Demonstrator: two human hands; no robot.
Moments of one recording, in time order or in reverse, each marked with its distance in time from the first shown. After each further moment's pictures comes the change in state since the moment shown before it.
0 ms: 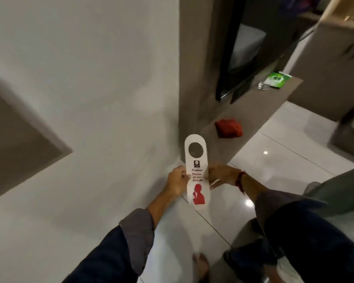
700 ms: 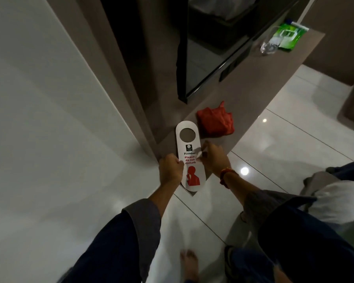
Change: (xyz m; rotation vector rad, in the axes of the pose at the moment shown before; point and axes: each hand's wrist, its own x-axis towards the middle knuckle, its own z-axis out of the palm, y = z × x) left_hand 0.253 0.002 0.143 0.263 0.207 -0.161; right_hand 0.210 0.059 -0.145 -0.362 0.493 -0.085
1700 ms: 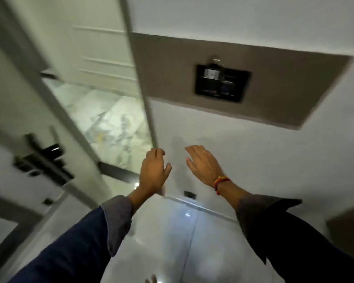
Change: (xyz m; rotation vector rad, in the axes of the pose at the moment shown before) left_hand -0.495 -0.428 -0.406 0.329 0.972 -0.250; right_hand -0.509 -0.396 0.295 -0.420 -0.274 -1.606
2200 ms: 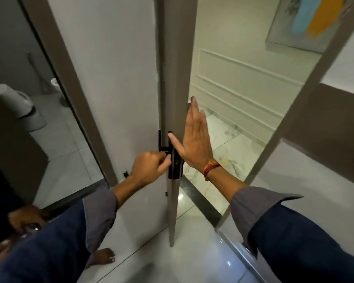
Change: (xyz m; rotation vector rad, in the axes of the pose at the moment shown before) left_hand -0.124 -0.267 -0.266 0.214 0.283 -0.267; right_hand 0.175 -0.409 0.026 0.266 0.451 -0.644
